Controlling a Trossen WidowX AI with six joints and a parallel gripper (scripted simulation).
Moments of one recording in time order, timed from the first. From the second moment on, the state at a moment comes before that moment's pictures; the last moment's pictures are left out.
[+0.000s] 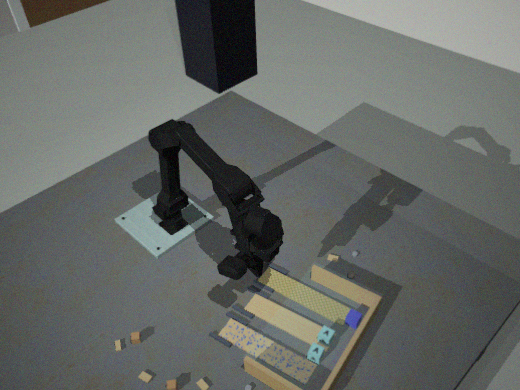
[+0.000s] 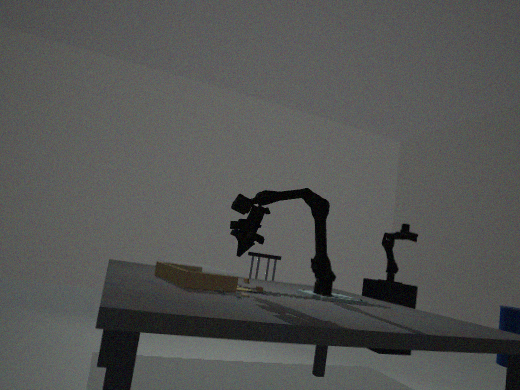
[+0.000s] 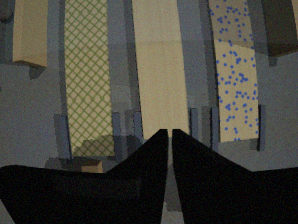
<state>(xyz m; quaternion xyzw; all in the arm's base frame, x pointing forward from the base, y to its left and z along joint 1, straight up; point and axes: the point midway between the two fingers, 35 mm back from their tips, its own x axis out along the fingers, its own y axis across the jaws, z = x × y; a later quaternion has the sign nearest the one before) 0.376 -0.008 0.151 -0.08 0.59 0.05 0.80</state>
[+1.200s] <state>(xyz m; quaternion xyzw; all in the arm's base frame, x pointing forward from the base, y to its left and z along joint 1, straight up) 0.393 -0.014 0.073 -0.09 0.68 0.08 0.72</state>
